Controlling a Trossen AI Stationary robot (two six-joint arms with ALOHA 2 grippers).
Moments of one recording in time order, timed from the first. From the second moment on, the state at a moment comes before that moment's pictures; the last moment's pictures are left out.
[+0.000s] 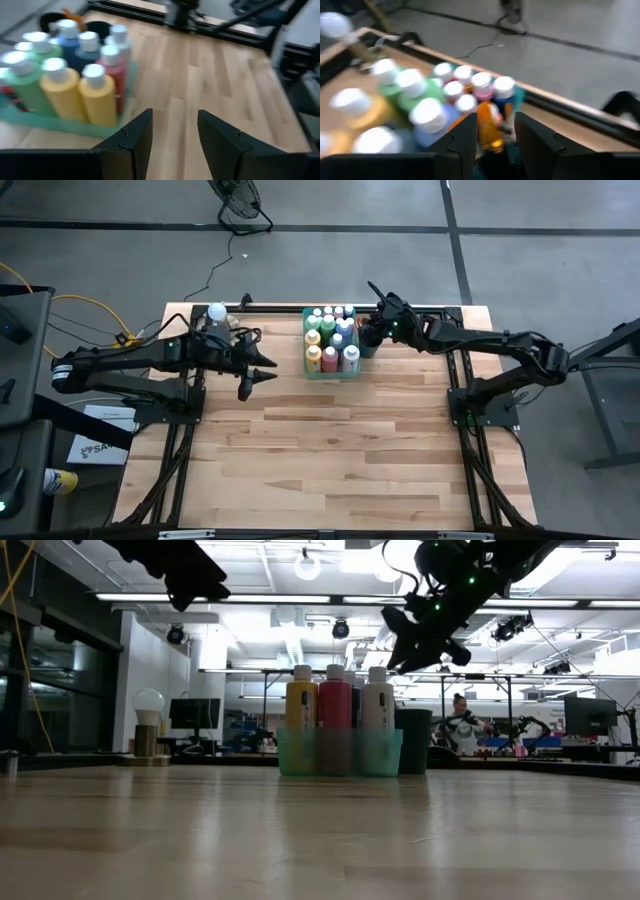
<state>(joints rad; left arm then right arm) 0.17 0.85 0.80 -0.36 0.09 -0.14 -0.44 1.35 0.88 -0.10 0.36 0.47</state>
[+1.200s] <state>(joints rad) 0.17 0.17 0.41 -0.51 -0.06 -0.41 -0.10 0.97 0.07 1.15 0.01 0.76</state>
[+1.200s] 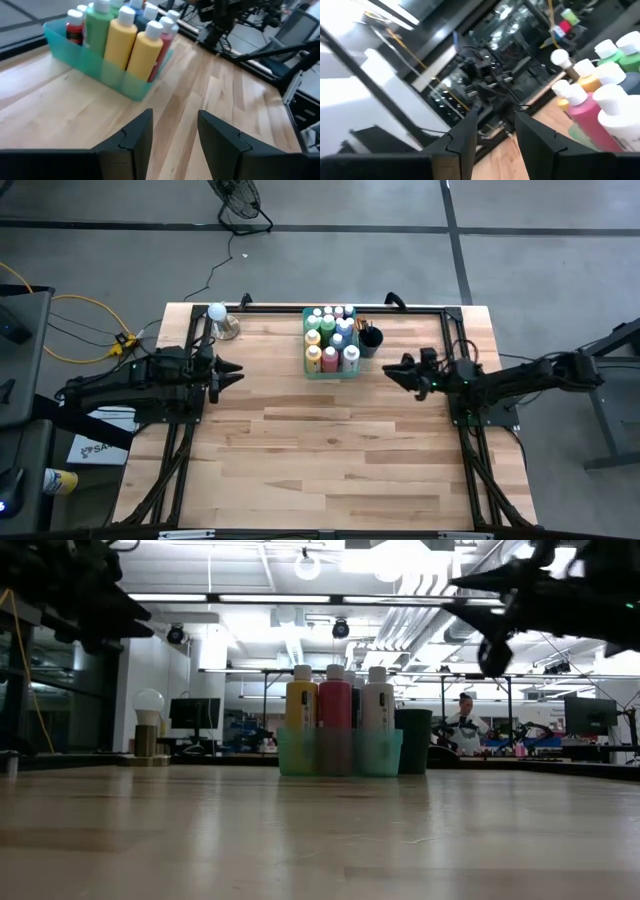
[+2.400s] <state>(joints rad) 0.17 0.08 0.10 -0.16 -0.18 -0.47 -0.12 0.02 0.01 0.06 0.11 0.64</state>
